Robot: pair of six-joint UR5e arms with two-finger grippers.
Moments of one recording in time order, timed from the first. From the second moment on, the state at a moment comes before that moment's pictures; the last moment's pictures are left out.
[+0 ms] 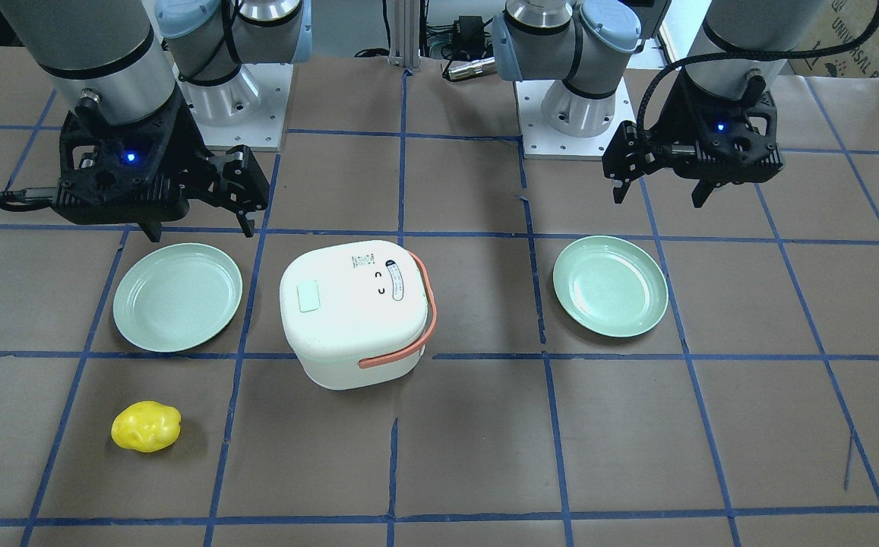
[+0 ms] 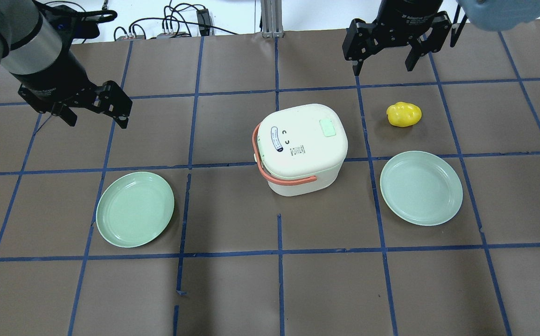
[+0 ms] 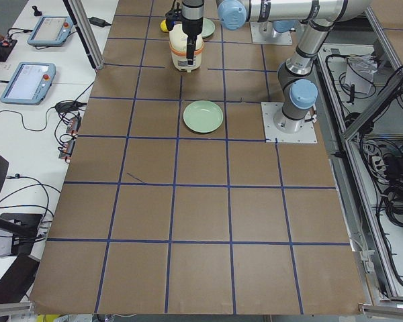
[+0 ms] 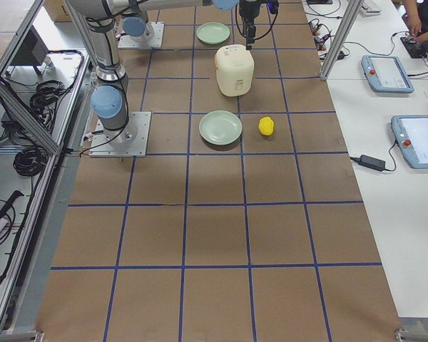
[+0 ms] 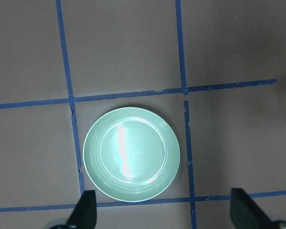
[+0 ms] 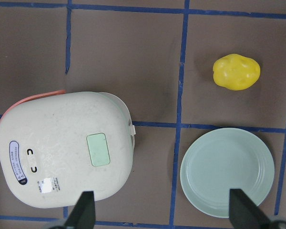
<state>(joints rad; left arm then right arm) -1.47 -1.51 -1.65 -1.52 1.61 0.17 1.65 -1.42 1.37 -1.56 -1.55 0.05</state>
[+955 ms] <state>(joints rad) -1.47 -1.51 -1.65 -1.52 1.61 0.17 1.75 -1.33 1.45 -1.73 -1.53 0.13</state>
